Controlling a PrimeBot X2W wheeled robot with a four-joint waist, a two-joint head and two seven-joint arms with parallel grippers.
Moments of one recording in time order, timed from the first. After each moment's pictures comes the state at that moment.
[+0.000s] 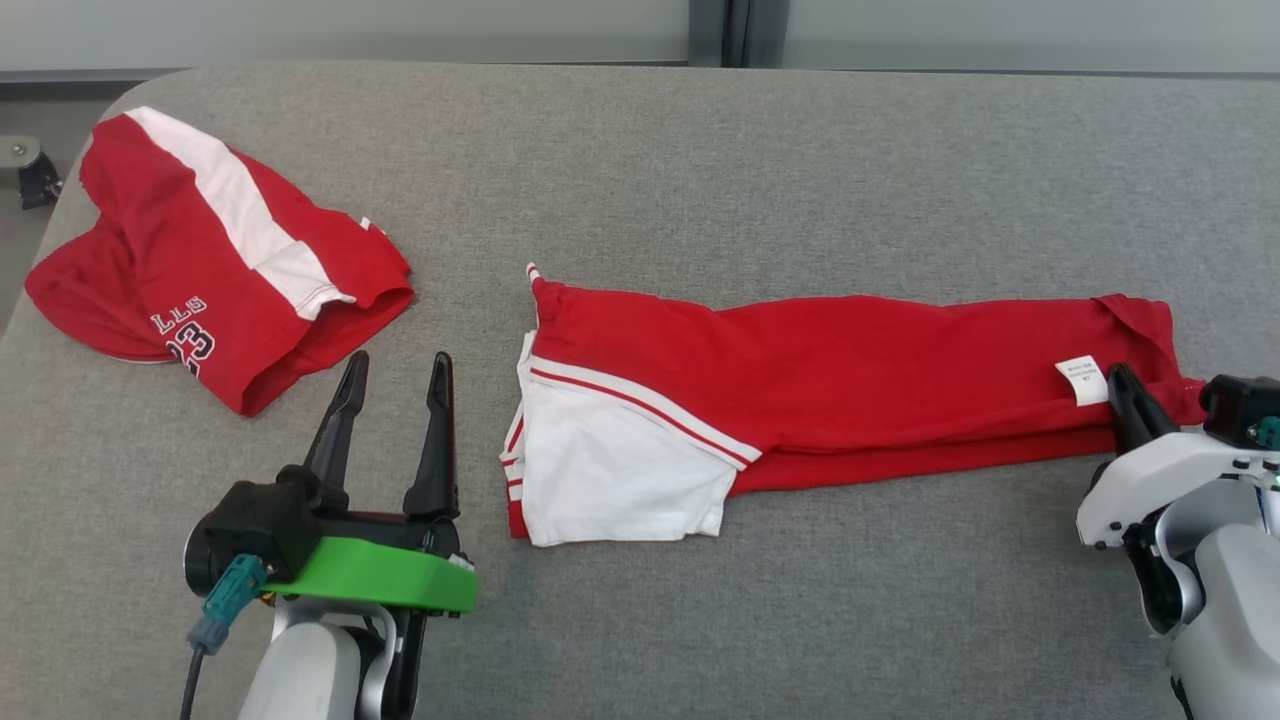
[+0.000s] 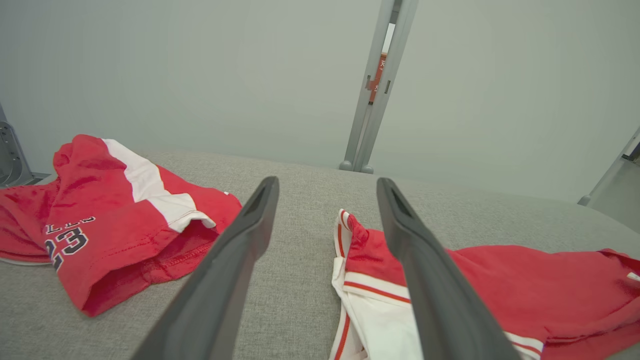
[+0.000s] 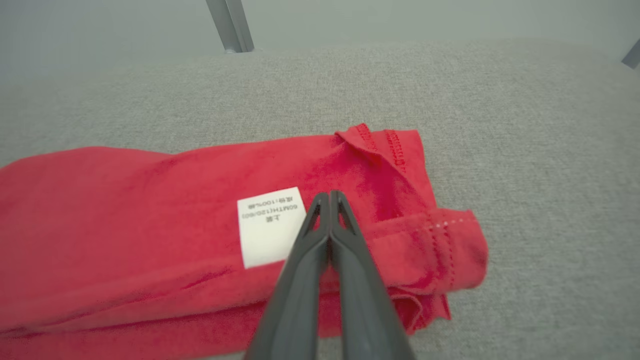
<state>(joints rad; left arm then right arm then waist) -0.17 0.05 -0.17 0.14 -0.32 -0.10 -0.26 -0.38 -0.27 -0.03 0.67 0.30 0.13 -0.15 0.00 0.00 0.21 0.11</state>
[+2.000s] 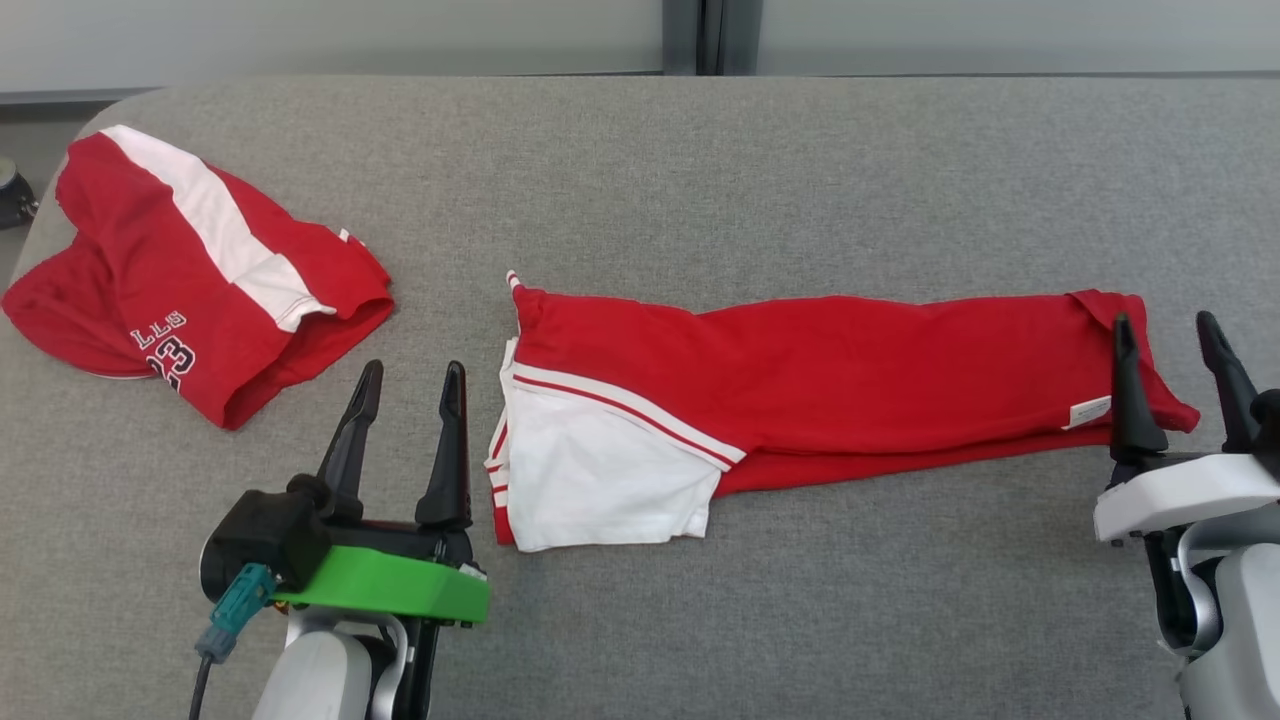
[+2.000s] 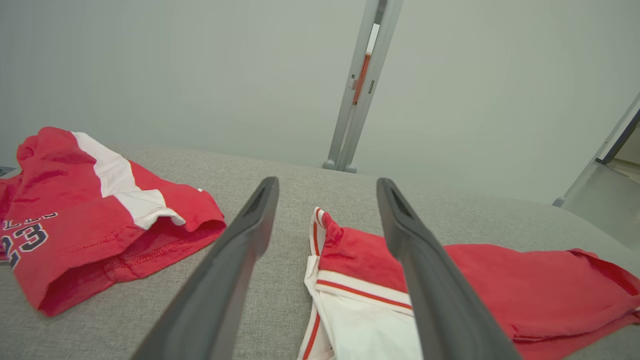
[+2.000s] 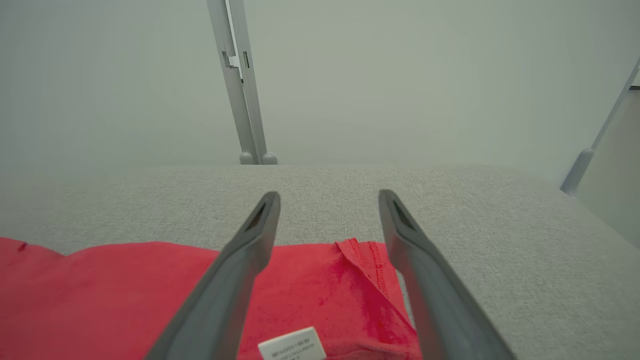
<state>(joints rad) -0.15 0.05 -0.19 0.13 -0.35 -0.09 -0.26 -0.21 -0.20 -0.13 0.28 0.19 0.13 -0.26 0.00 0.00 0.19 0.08</state>
